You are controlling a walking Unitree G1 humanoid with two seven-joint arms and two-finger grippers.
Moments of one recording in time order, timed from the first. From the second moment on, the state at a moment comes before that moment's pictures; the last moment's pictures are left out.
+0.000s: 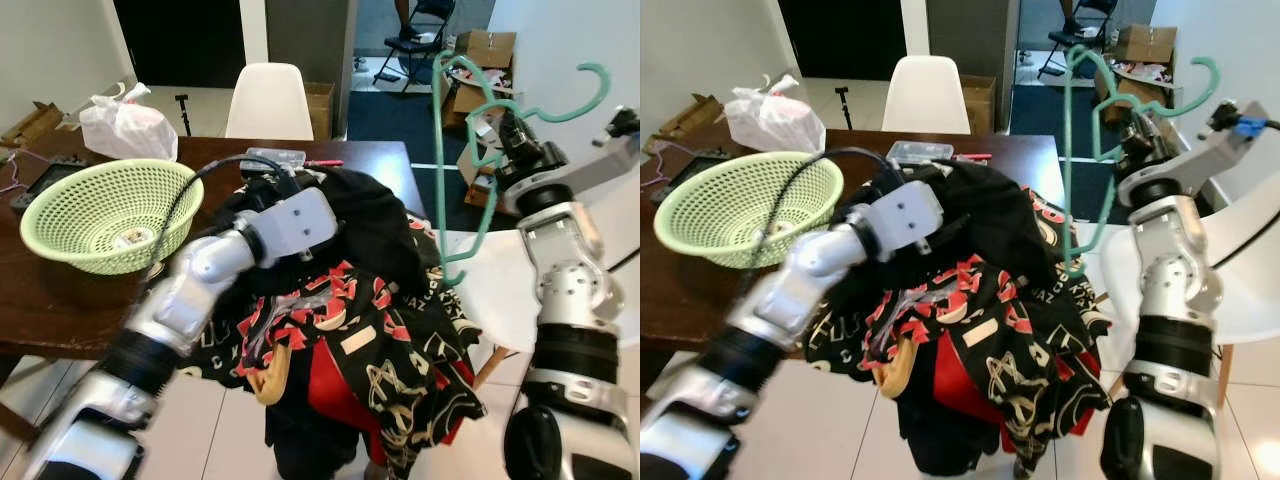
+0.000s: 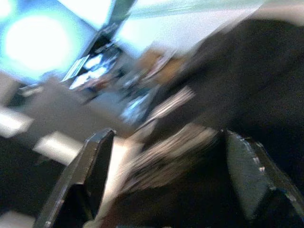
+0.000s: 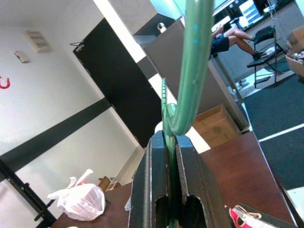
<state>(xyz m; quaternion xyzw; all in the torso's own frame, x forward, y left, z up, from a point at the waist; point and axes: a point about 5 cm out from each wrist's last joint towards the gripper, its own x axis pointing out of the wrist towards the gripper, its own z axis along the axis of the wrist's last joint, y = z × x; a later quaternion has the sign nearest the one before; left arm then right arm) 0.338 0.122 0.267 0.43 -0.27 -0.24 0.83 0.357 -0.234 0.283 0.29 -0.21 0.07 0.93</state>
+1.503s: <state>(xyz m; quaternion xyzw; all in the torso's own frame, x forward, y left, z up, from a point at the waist) 0.248 0.208 0.182 0.41 -0.03 -0.09 0.91 0.366 -0.215 0.263 0.30 -0.16 0.10 0.94</state>
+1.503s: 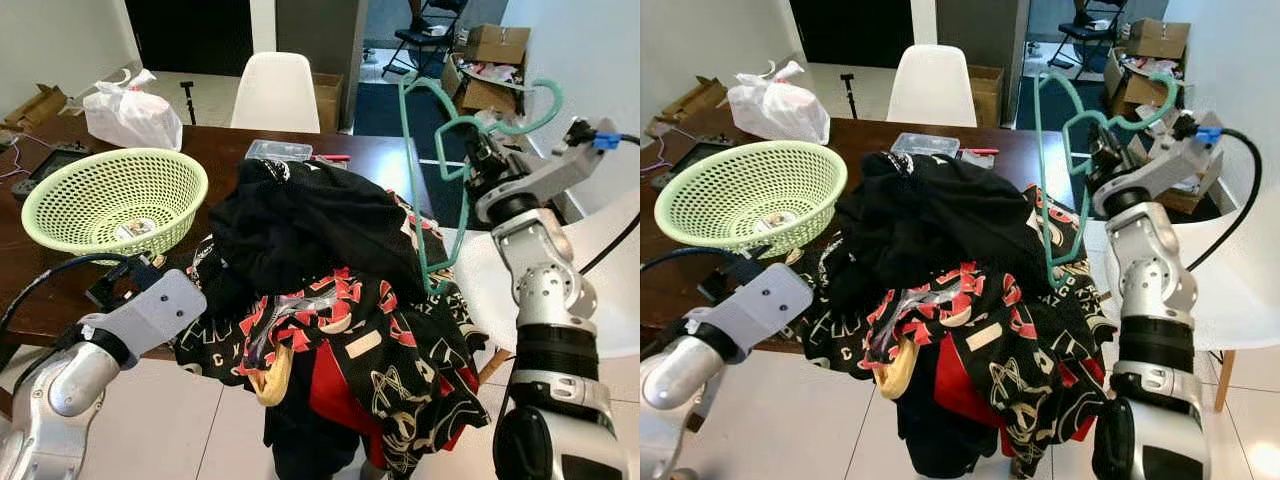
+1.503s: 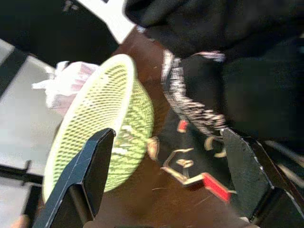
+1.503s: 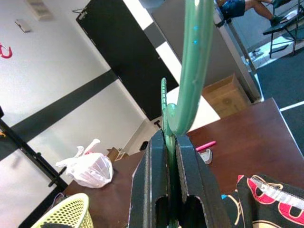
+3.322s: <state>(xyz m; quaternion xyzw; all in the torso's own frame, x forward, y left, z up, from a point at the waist) 0.282 0.212 0.163 0.41 -0.05 -0.17 0.89 0.358 -0.218 0.267 0.29 -0.17 0.09 0.94</state>
